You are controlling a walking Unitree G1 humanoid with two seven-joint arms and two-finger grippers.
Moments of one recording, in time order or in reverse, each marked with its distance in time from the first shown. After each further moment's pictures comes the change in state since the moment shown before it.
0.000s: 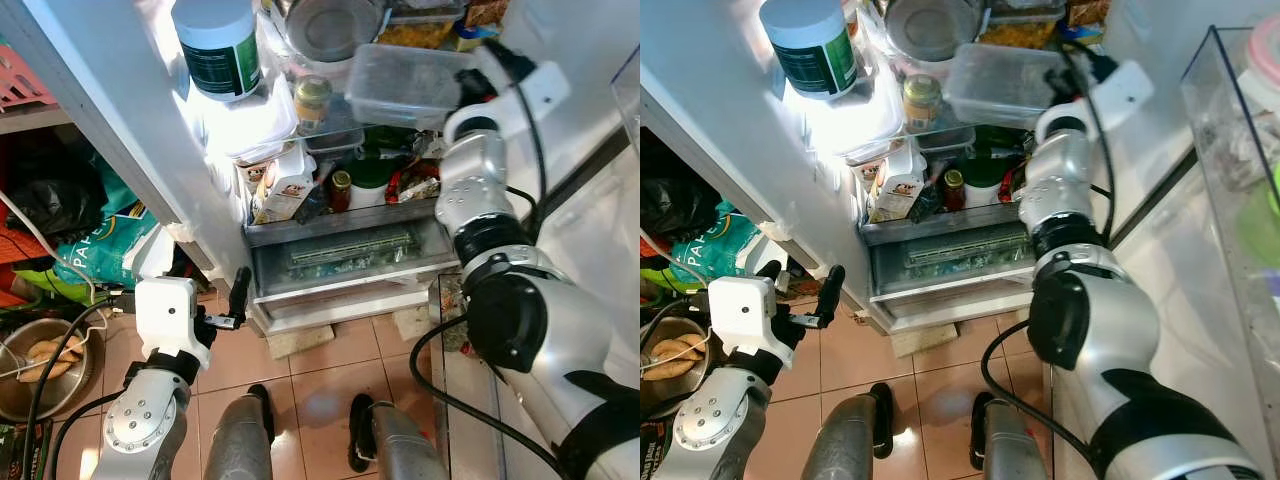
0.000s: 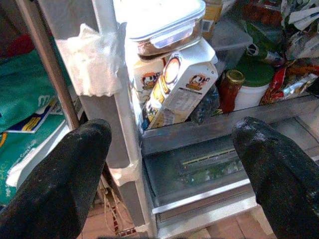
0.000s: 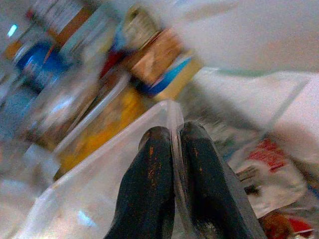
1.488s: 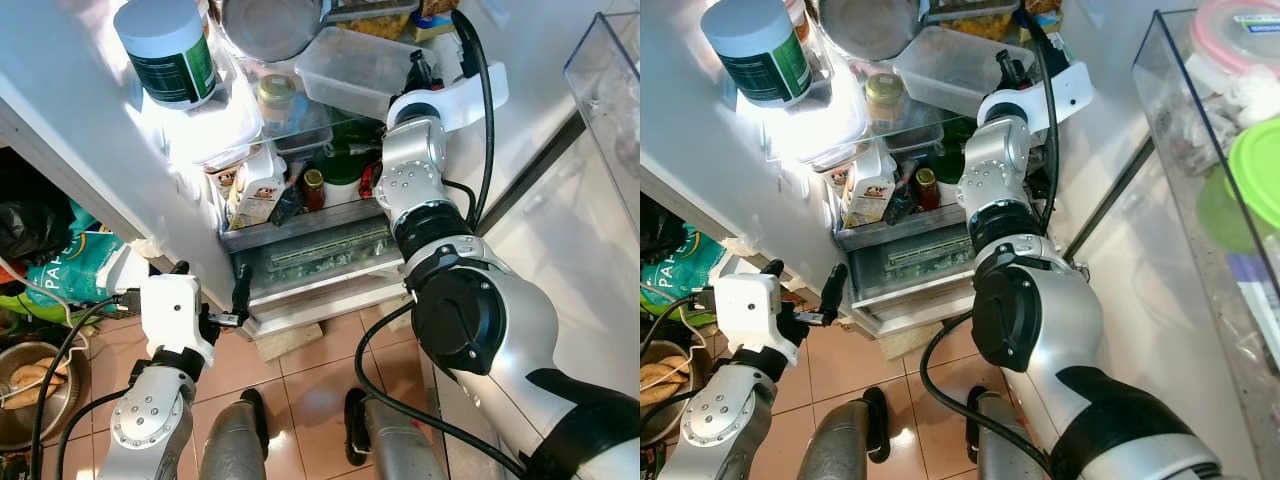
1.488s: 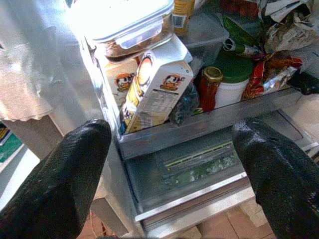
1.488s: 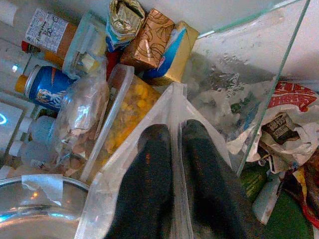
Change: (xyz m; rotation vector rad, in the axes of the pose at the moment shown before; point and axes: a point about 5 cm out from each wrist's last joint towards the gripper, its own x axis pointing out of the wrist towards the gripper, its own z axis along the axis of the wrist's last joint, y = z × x) left arm 0.002 -0.003 -0.001 -0.002 0.013 0.020; right arm -0.027 0.072 -0.046 0.290 0.150 0.018
